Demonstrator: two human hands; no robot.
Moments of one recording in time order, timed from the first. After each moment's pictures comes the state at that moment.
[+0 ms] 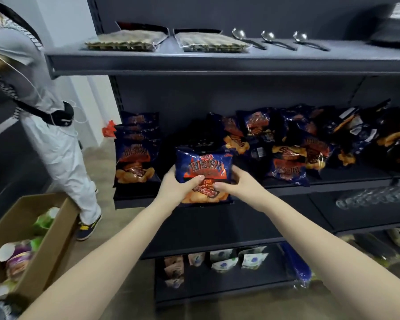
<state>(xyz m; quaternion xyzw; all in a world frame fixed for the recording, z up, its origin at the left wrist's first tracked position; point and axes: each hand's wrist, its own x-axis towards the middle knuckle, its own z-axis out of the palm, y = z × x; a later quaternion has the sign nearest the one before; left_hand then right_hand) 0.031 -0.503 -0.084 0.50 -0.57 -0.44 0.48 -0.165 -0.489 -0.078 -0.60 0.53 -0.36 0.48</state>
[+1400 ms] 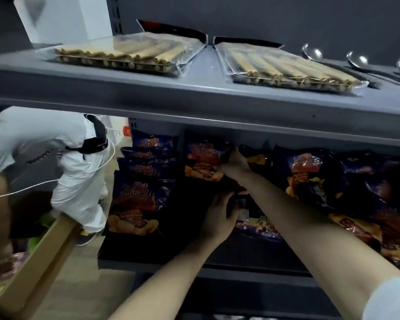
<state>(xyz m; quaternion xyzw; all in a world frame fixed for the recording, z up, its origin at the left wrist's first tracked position) -0.043 -0.659 -0.155 0.55 -0.69 -0.25 0.39 -0.106 -0.756 -0.057 -0.63 0.66 -0.28 0.30</state>
